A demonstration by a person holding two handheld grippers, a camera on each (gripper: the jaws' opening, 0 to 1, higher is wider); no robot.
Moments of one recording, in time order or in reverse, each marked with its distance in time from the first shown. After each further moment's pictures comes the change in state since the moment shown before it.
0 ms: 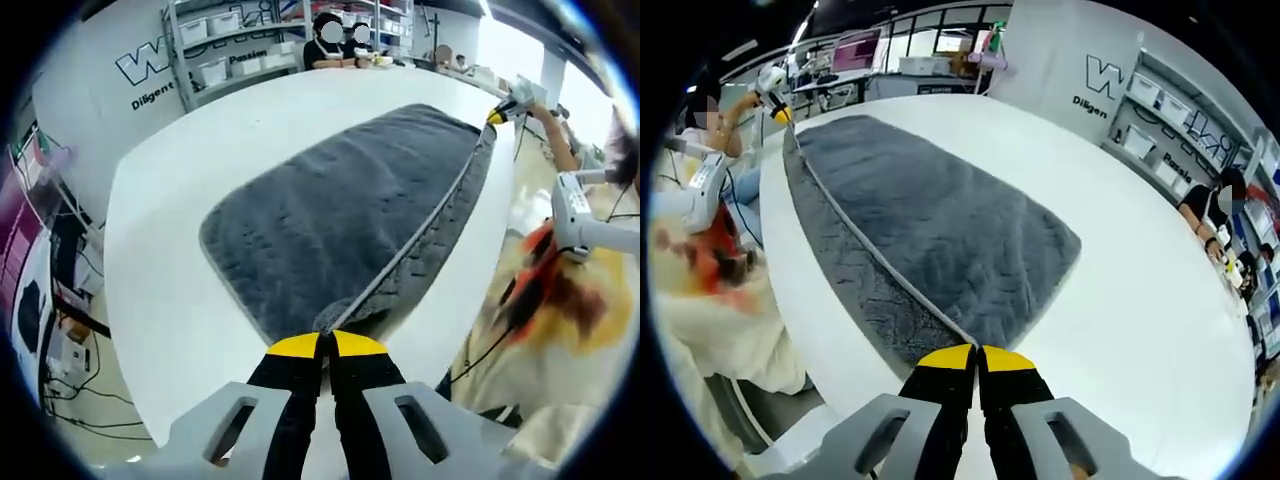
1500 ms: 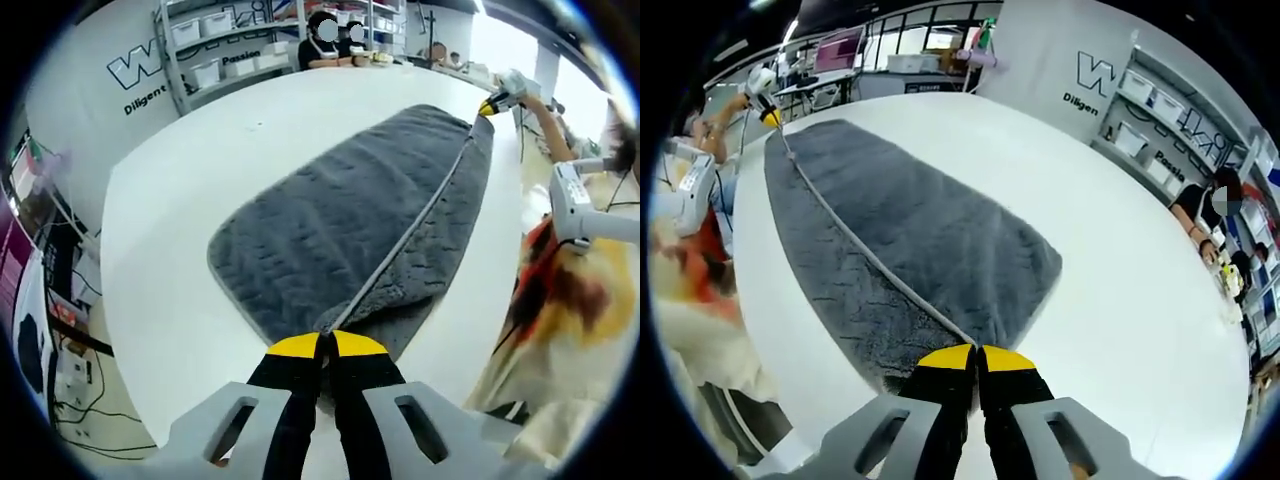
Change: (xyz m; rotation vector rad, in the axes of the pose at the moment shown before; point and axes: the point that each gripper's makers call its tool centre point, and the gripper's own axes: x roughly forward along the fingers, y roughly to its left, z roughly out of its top) left arm 0.018 0.022 0.024 0.028 0.000 -0.020; right arm 0.020 -0.032 0.028 0.011 0.012 -0.039
